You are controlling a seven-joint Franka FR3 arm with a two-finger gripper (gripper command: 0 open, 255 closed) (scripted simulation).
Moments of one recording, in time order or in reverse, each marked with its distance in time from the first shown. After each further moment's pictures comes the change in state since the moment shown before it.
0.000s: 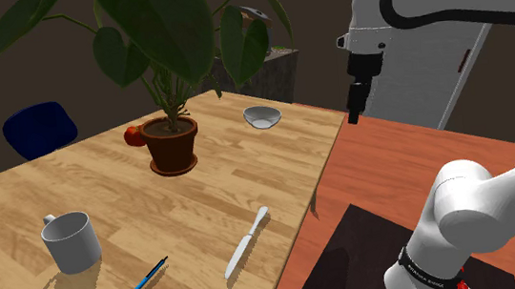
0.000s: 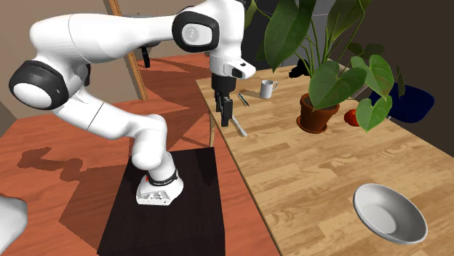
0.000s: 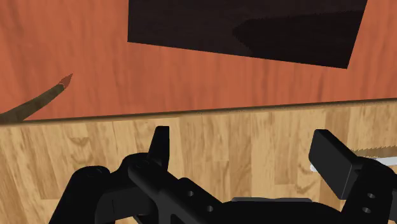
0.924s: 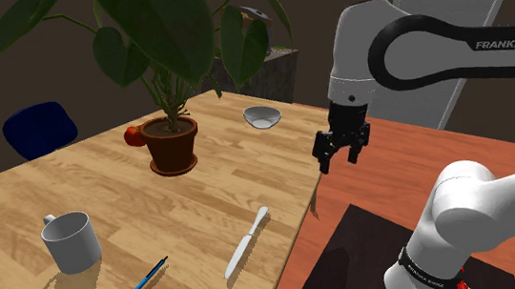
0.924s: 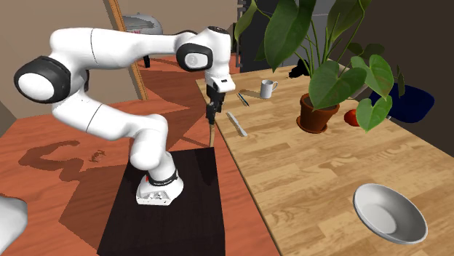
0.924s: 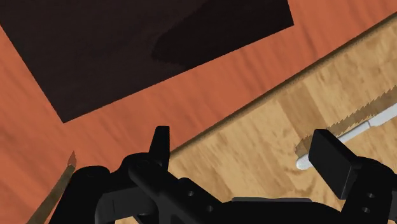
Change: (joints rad) arm -0.062 -0.092 0.301 -0.260 0.318 0.185 0.629
